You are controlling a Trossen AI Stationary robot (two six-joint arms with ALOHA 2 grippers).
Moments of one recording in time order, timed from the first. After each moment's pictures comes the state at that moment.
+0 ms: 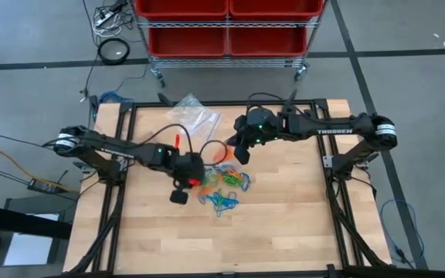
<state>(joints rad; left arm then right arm) -0.12 1.48 1.05 -0.69 0.09 0.12 -0.15 1.49 1.19 -0.27 -0.06 0.27</state>
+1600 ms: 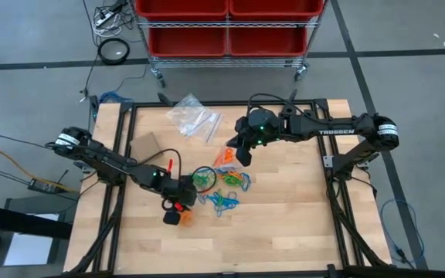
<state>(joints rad) -0.31 1.48 0.73 -0.25 0.11 -0.13 -0.14 1.48 1.20 -0.27 -0.07 0.25</state>
